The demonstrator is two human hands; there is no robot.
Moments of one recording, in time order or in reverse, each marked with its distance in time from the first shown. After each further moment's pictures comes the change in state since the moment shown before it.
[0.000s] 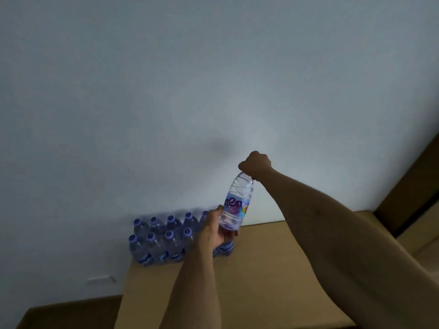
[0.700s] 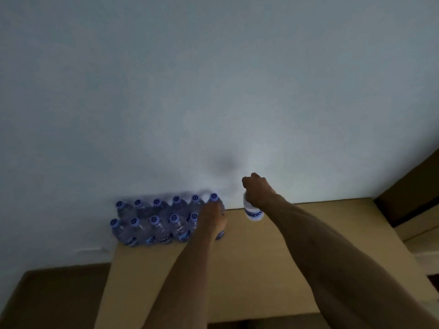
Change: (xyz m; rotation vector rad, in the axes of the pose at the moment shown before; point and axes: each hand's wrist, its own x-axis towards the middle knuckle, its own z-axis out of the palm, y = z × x) left_hand 0.073 -0.016 0.005 1.546 0.411 0.205; right_hand 0.017 0.100 0.080 -0.529 -0.239 -0.292
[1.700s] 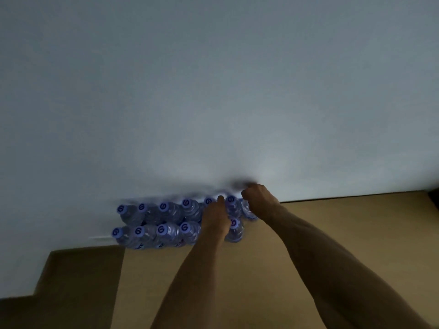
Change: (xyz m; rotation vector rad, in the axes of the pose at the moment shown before) left_hand 0.092 -0.046 0.025 0.108 -0.091 -0.043; right_hand 0.098 -0.015 0.100 0.098 -0.051 -0.211
